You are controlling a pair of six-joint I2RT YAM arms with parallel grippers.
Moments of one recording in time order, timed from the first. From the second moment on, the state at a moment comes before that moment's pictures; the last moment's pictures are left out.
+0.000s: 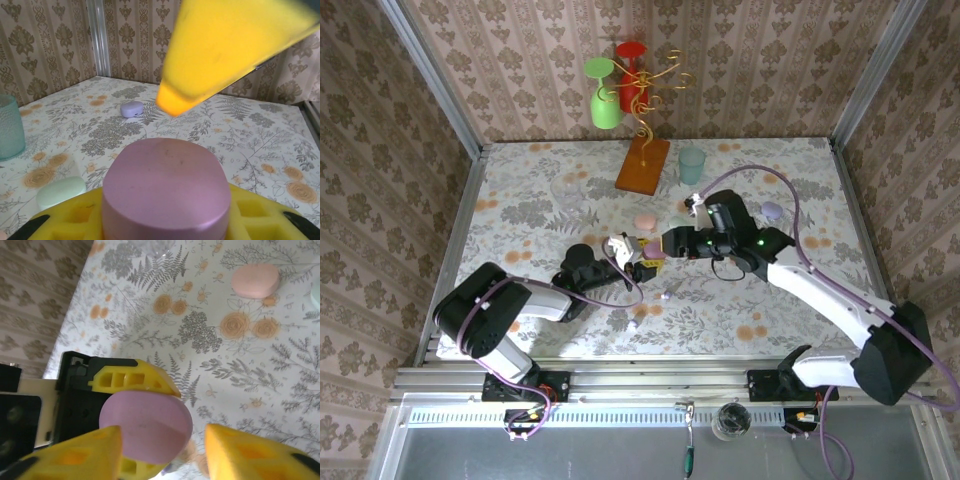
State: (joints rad) left arm -0.72 1.58 0.41 1.15 0.56 -0.01; right arm 0.57 1.26 0.99 -0.39 -0.32 0.57
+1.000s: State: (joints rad) left arm -0.71 1.53 0.46 1.18 0.63 -0.11; right arm 0.43 1.36 0.68 0.44 -0.84 1.21
